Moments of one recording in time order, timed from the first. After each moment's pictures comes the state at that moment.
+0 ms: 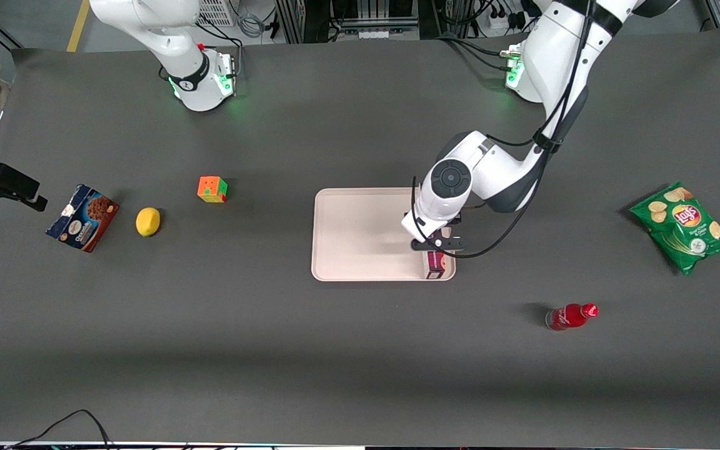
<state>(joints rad) -0.26 0.54 -0.39 -1.91 0.18 2.32 -0.76</state>
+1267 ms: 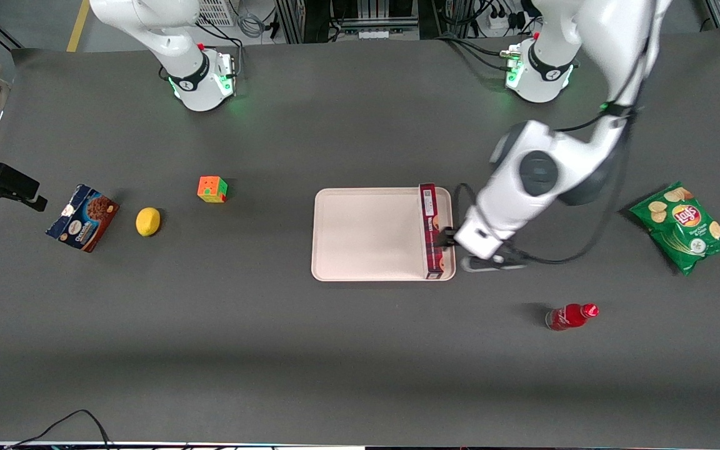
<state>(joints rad) -0.09 0.34 -0.34 -1.88 -0.04 2.28 -0.48</state>
